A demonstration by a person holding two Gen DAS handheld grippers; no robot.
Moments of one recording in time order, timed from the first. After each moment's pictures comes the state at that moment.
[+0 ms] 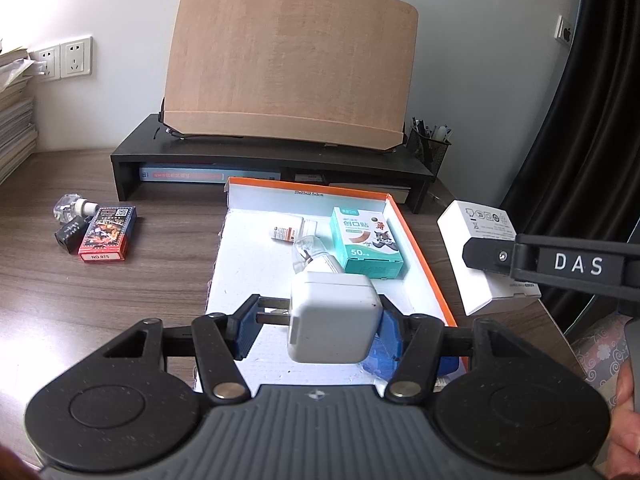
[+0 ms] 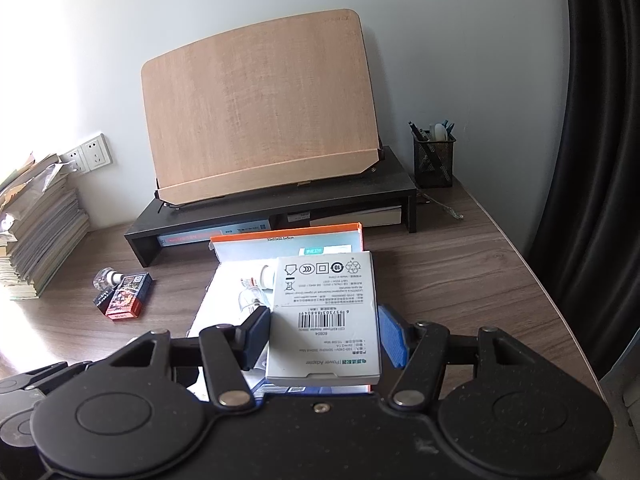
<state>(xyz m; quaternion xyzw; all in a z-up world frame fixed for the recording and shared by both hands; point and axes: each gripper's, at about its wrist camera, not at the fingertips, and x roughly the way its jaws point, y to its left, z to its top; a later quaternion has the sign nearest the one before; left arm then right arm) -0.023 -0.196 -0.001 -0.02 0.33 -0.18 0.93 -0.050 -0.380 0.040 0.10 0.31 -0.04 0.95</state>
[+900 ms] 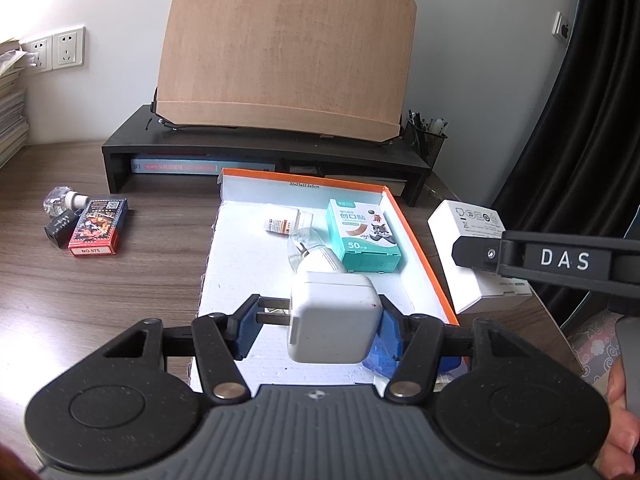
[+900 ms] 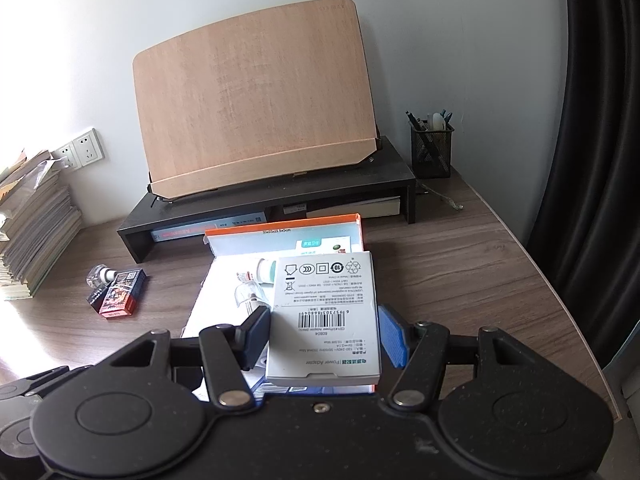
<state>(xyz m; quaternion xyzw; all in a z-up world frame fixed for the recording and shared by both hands) -0.016 -0.197 -0.008 -0.02 0.34 -0.19 0.92 -0.039 -0.379 0.031 0.10 0.32 -0.05 0.94</state>
